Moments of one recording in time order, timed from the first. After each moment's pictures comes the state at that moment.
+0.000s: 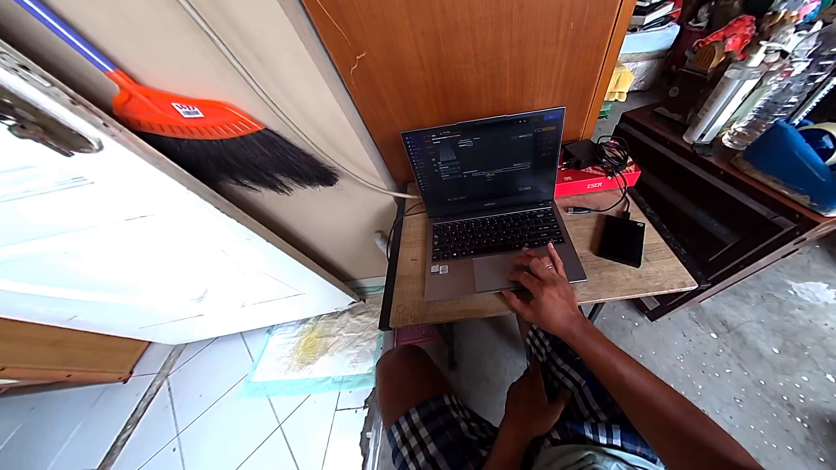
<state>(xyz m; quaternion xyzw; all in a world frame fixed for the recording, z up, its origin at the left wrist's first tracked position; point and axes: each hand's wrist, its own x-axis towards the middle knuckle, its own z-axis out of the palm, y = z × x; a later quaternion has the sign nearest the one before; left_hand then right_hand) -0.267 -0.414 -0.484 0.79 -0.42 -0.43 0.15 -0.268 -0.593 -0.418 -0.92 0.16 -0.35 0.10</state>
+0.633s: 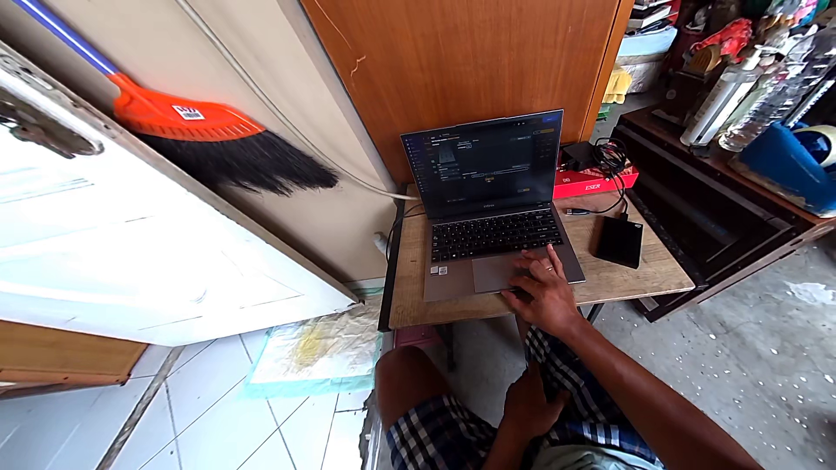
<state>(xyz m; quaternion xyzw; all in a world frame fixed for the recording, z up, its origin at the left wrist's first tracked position) -0.267 -0.414 -0.484 0.79 -0.42 -0.43 0.14 -0.269 -0.594 -0.420 -0.91 0.14 -0.38 0.11</state>
